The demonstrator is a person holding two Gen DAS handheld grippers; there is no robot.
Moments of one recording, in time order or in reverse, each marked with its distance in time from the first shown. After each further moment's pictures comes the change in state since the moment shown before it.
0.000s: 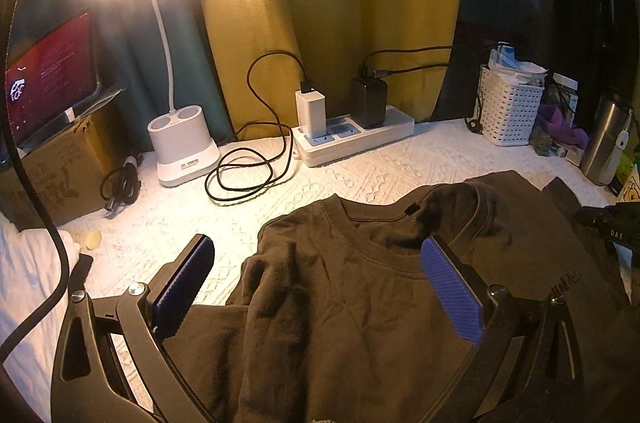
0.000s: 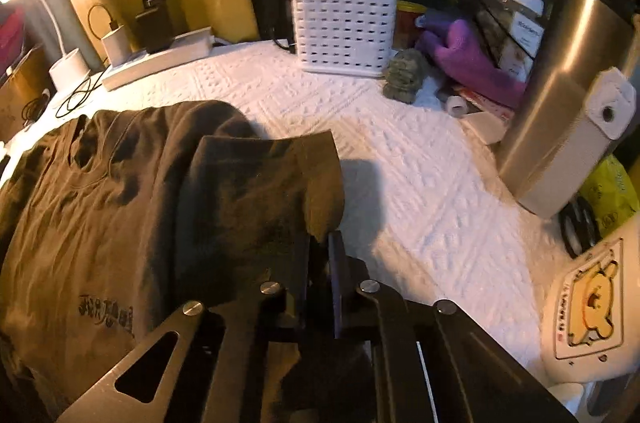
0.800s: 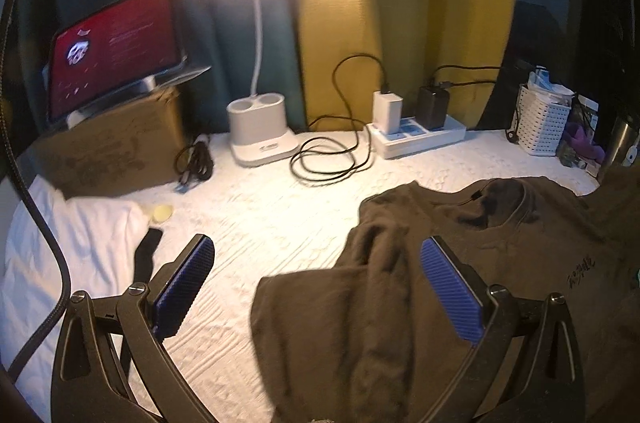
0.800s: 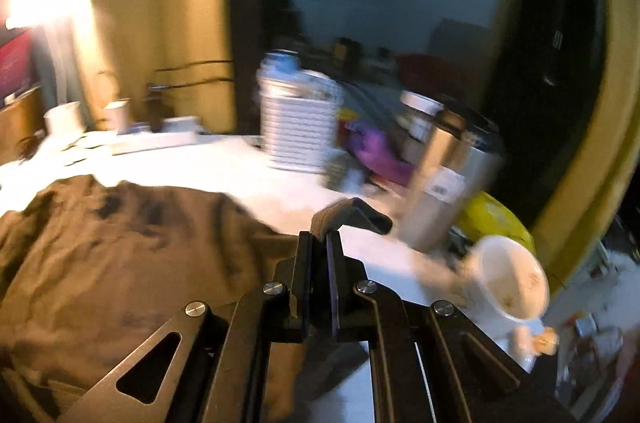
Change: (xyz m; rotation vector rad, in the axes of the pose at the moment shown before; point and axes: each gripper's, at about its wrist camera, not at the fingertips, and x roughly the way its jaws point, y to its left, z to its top) left arm -0.040 0.085 -0.030 -0.088 -0.017 0.072; right arm -0.124 0.039 -0.011 -0.027 -0.283 -0.179
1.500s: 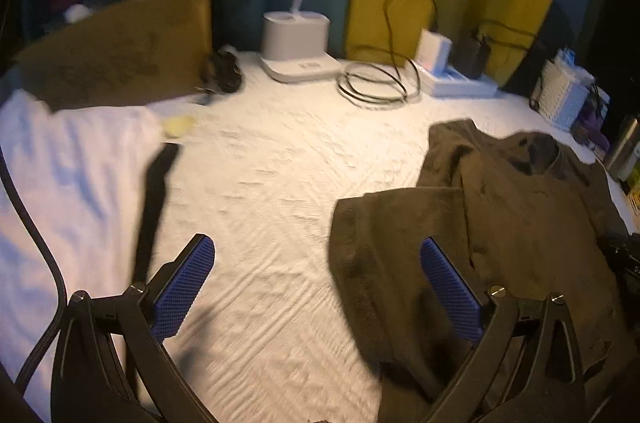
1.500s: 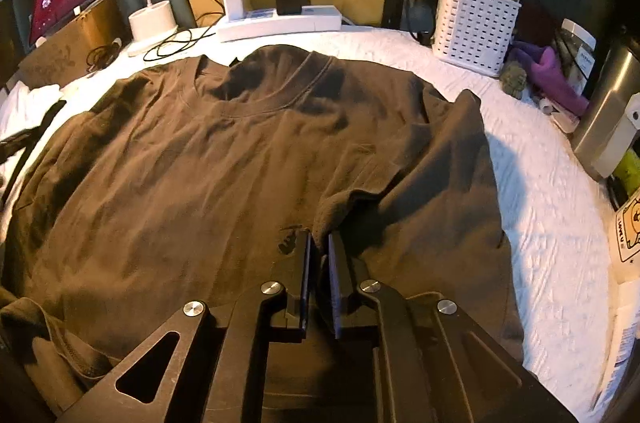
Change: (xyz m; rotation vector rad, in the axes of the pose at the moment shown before) left arm 0.051 0.071 -0.042 -0.065 0.183 -0.097; right arm 0.047 0.119 -0.059 -0.032 0.286 0.311
